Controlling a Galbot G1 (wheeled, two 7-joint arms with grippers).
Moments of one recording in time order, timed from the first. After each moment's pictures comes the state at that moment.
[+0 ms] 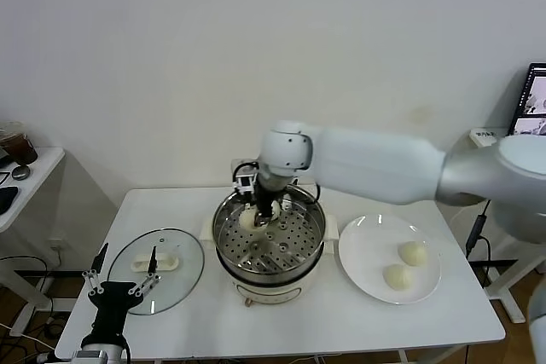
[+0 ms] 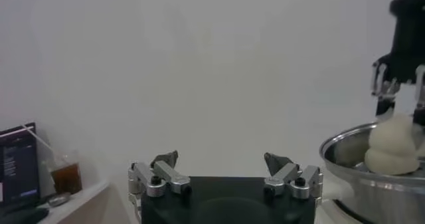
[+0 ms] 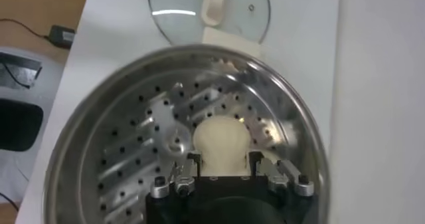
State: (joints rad) left arm 1.73 -1.36 -0.71 -2.19 0.01 -0.10 -0.08; right arm 0.50 1.31 -1.25 1.33 0.52 -0.70 -0.86
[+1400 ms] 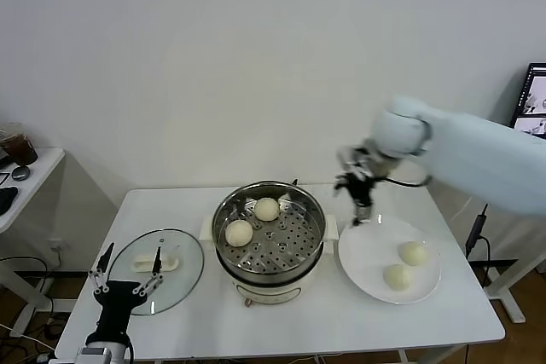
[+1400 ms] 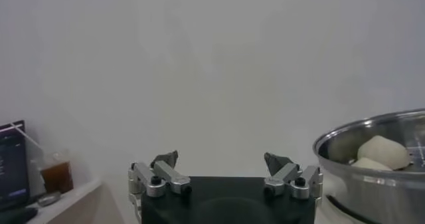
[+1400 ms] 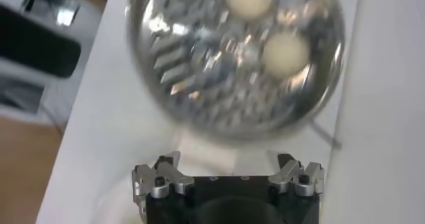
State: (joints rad) left arm 1.72 -1.35 -0.69 -2.16 0.01 -0.10 -0.08; right arm 0.44 0.63 -1.09 1.55 0.09 -0.32 -1.26
